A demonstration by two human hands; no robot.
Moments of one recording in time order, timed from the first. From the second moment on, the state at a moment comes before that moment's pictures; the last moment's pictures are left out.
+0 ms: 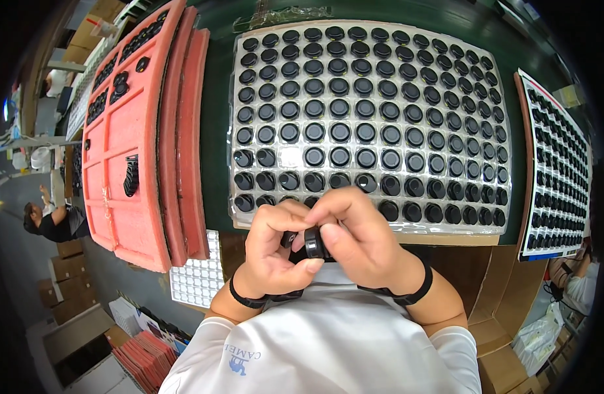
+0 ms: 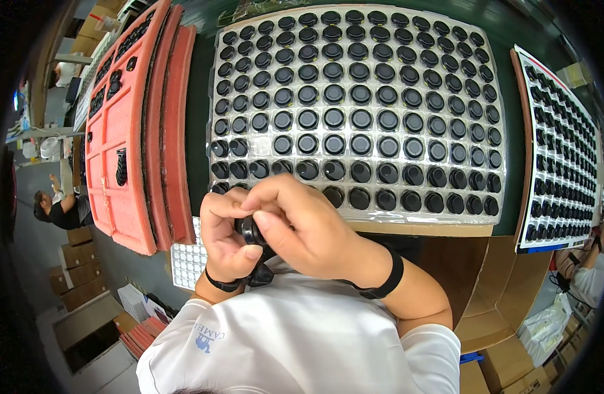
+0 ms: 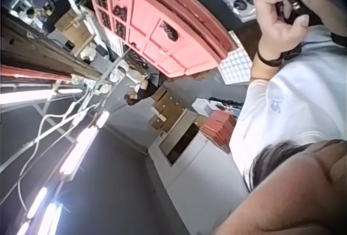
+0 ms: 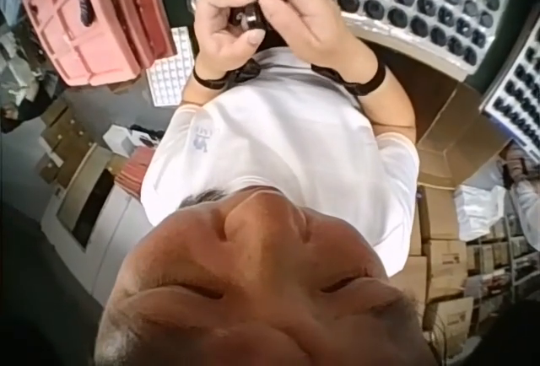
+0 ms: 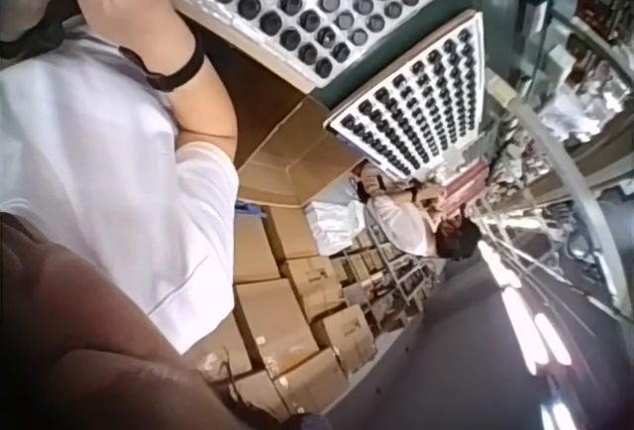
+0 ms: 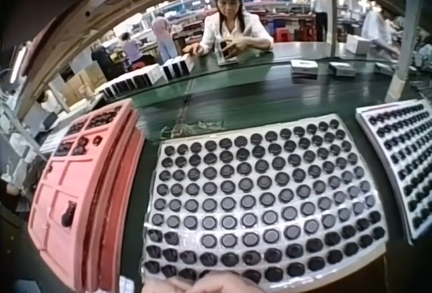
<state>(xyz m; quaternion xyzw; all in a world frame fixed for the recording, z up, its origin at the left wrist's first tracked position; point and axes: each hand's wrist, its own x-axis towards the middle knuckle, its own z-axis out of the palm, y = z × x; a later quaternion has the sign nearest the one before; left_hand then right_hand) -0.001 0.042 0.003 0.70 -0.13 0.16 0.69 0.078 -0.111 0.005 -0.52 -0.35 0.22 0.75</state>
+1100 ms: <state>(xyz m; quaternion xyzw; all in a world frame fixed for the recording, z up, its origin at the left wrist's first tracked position) -0.006 0.053 0.001 0.63 -0.05 0.13 0.76 0.098 -0.105 0.030 -0.64 -0.46 0.12 0.60</state>
